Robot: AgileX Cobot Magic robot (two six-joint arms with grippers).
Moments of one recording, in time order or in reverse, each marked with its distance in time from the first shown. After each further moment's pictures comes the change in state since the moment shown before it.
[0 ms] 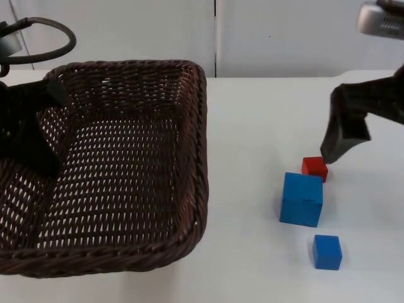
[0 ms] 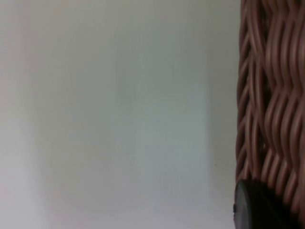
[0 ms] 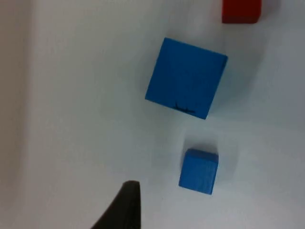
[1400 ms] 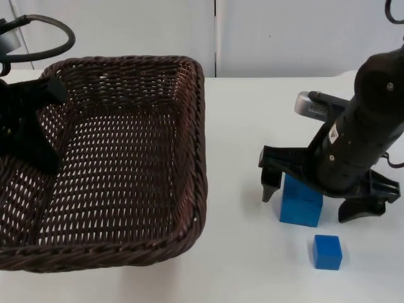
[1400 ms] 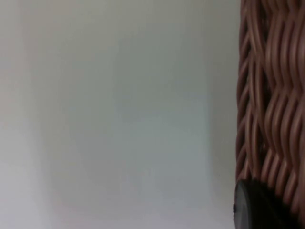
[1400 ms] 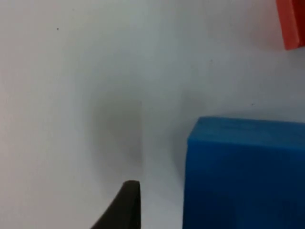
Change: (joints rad) right arm 0.059 0.454 -0.094 -0.074 -0.335 0.386; left arm 0.000 0.000 0.000 0.000 -0.027 0.003
